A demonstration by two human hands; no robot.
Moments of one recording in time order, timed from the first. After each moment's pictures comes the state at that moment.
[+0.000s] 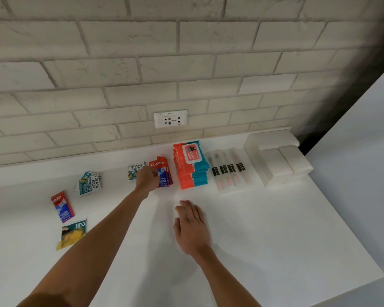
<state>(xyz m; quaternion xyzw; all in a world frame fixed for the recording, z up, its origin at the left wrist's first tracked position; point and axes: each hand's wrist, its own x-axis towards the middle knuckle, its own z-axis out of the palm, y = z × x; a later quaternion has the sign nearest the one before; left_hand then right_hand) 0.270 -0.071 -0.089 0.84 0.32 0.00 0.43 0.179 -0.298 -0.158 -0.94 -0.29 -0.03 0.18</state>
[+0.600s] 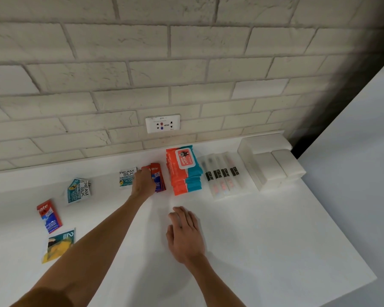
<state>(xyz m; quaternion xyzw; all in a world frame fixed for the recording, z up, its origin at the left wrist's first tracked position) 0.290 -0.077 -0.099 0.92 0.27 0.00 0.30 0.179 -0.297 -0.157 -0.94 -0.29 -0.04 0.19</state>
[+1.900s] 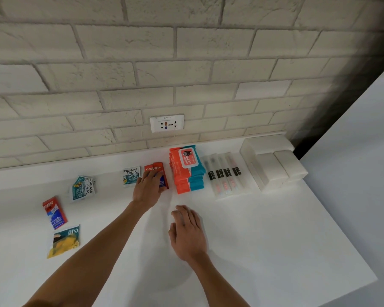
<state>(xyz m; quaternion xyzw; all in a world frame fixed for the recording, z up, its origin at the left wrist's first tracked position) 0.259 -0.082 -0.109 0.99 0.10 -0.01 0.13 0.178 -0.297 -0.156 -0.94 -0.28 -0.04 0.18</state>
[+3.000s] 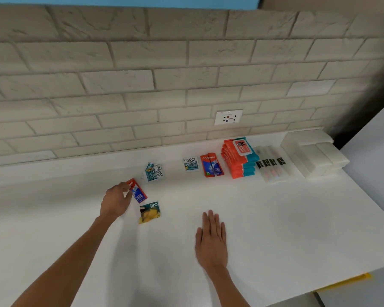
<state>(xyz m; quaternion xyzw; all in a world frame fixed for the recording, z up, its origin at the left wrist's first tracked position) 0.017 0.195 -0.089 0.91 0.29 0.04 0.28 0.009 -0.165 -0.189 -0.98 -0.14 -0.01 0.16</state>
